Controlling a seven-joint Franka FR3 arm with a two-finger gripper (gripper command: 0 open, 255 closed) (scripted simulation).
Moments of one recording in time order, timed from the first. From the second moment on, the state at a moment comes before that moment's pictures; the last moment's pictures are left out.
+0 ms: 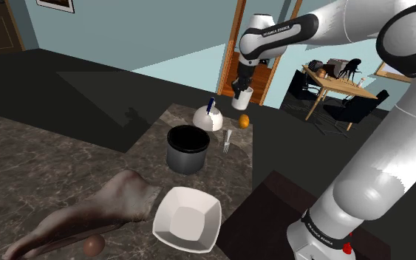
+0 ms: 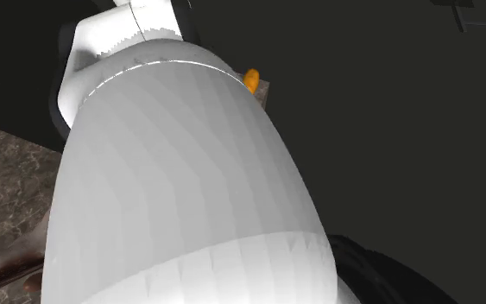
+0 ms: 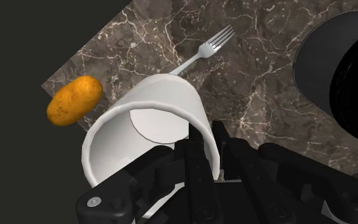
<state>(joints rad) -0.13 0.01 -0.19 -2.00 -0.08 2.10 -0.19</state>
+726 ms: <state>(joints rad) 0.00 -0.02 -0.06 -2.01 -0.11 2.06 0.08</state>
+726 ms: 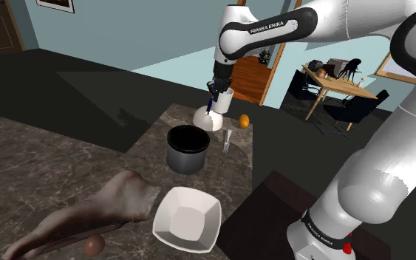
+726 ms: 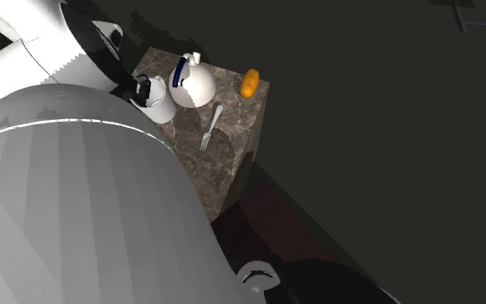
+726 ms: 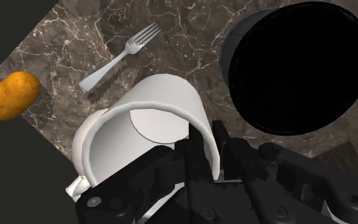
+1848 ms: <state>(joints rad) 0.14 0.09 0.08 -1.93 -0.13 2.05 0.37</state>
